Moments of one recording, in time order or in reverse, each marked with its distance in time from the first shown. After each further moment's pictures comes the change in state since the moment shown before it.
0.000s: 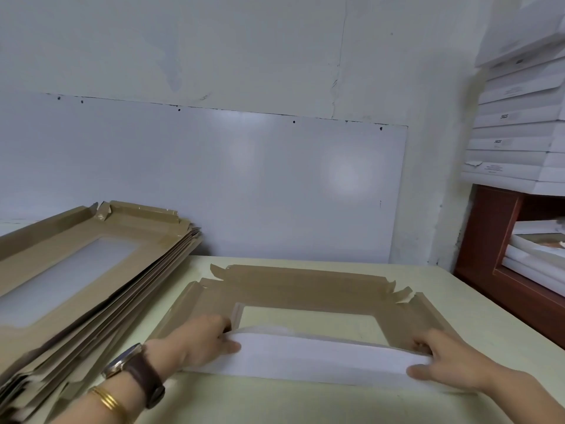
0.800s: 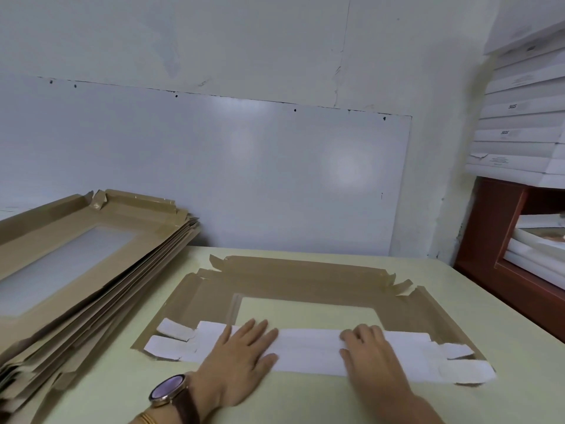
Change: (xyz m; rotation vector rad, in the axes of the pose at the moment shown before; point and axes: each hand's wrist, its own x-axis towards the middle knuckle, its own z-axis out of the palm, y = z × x) left_hand 0.015 0.024 0.089 0.072 0.112 0.217; right_hand 0.022 -0.091 0.093 -0.260 0.420 -0.109
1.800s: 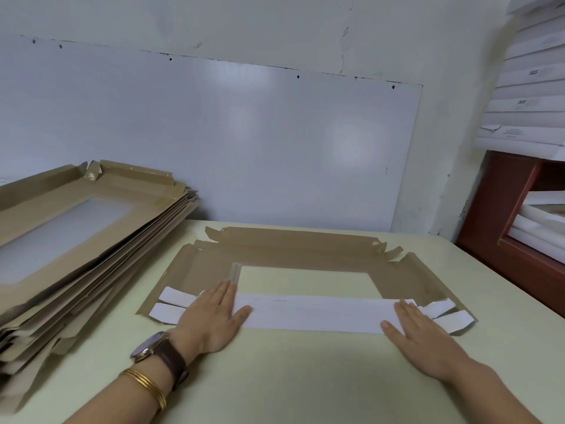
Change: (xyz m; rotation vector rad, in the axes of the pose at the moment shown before) left_hand 0.009 -0.039 -0.007 0.023 -0.055 -0.270; right_hand -0.011 0.114 0.026 0.124 -0.447 0.273
